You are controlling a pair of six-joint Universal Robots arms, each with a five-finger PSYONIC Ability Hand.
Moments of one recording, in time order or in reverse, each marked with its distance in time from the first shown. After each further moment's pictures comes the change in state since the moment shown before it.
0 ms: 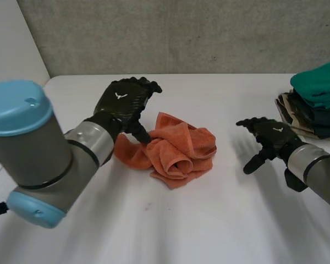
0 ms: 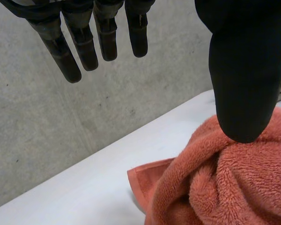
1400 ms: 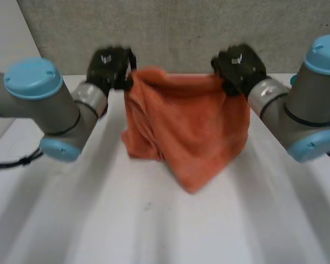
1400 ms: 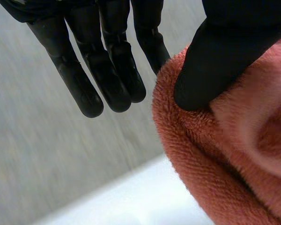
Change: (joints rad) left arm 0.150 -0.321 0.370 0.119 0.066 -0.053; right arm 0.239 0.180 -0.574 0.029 0.077 -0.385; left_hand 0.758 0.868 0.863 0.879 0.815; right_hand 0.869 0.958 0.980 0.983 0.949
